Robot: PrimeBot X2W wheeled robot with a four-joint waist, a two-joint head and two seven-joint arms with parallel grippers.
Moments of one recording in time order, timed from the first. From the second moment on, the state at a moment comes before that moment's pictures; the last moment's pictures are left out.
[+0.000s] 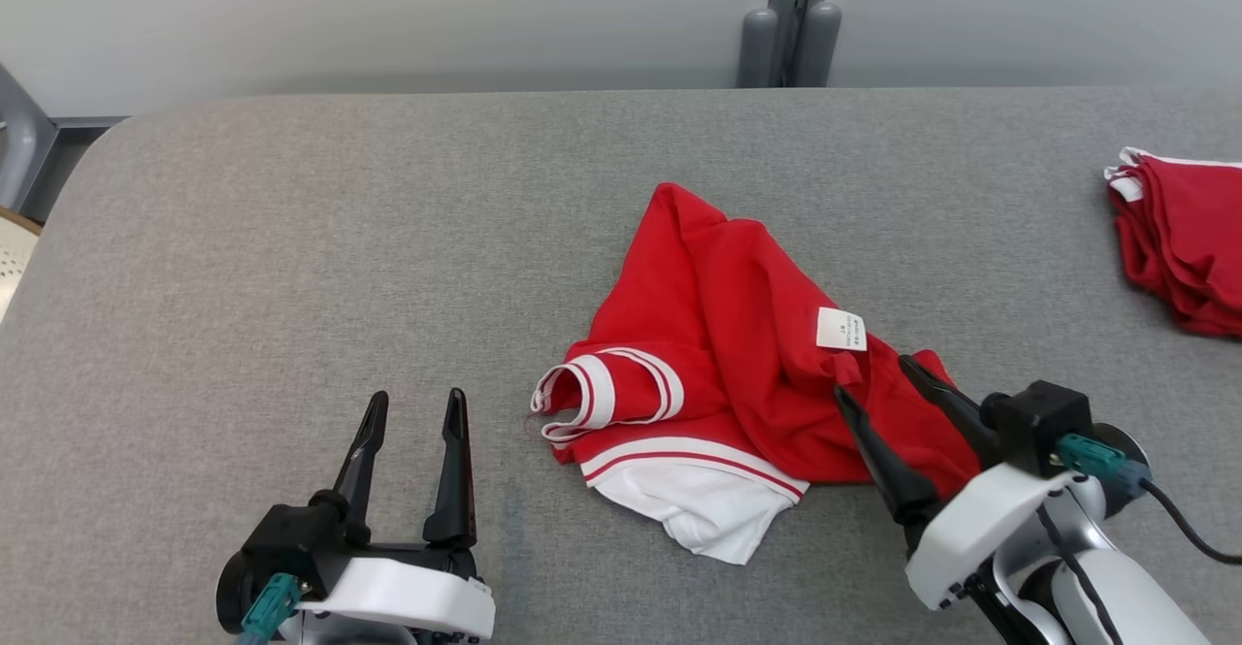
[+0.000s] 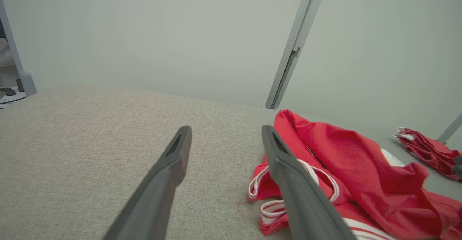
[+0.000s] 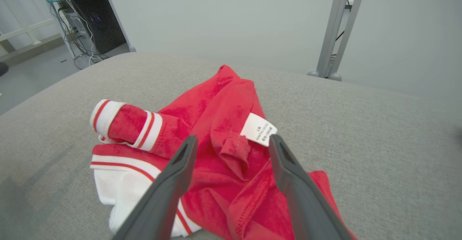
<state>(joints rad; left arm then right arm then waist) -0.03 0.05 -0.25 0.11 -0.36 0.12 -0.26 -0.20 -0.24 0.34 0.12 0.34 0.13 0.05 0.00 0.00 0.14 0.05</state>
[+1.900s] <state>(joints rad) -0.19 0.05 -0.36 0.07 -0.36 0.12 -0.26 -1.30 -0.57 0.44 1.05 0.08 0.13 -0.07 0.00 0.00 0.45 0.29</state>
